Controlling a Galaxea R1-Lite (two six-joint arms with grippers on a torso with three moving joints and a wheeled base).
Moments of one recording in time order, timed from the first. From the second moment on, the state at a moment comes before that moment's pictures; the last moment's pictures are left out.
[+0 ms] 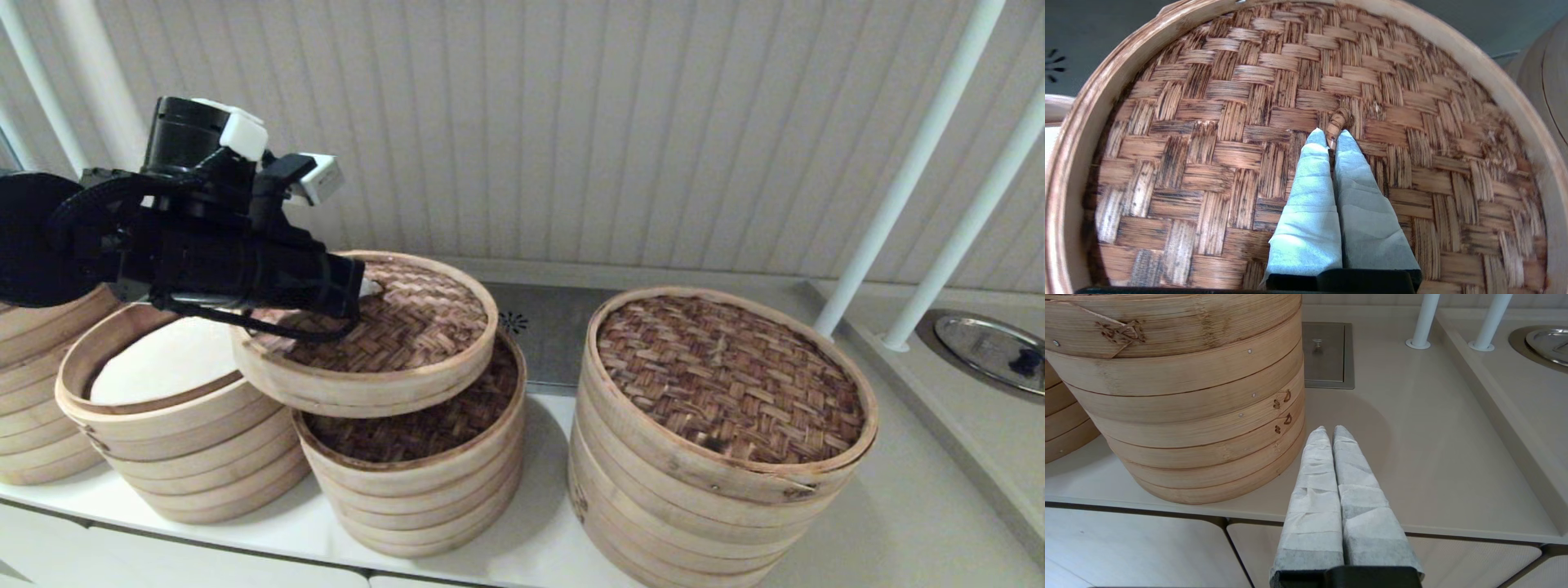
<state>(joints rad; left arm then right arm) -0.37 1.68 -1.34 0.18 -0.03 0.04 0.00 0.00 0.00 0.00 -0.01 0.05</state>
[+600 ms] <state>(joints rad) -0.17 1.60 -1.25 0.13 -0.10 0.04 0.00 0.00 0.00 0.00 -0.01 0.04</state>
